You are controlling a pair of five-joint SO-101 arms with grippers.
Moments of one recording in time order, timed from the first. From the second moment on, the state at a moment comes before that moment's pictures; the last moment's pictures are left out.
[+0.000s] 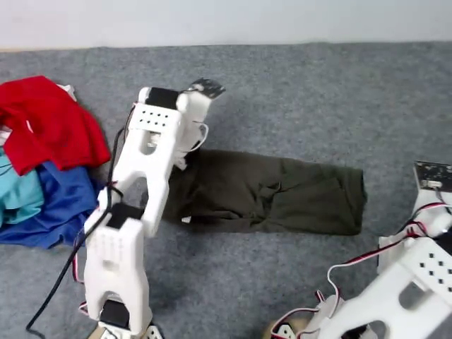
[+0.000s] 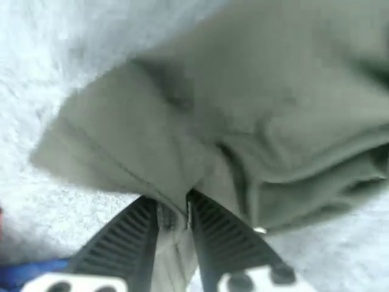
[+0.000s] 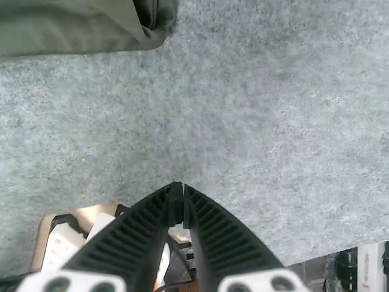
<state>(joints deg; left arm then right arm) 11.7 31.1 -28.6 99.0 -13.4 43.2 -42.3 33.4 98.9 35.4</state>
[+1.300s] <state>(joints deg) 41.2 24.6 -40.7 93.5 -5.3 48.4 -43.0 47.5 93.5 35.5</state>
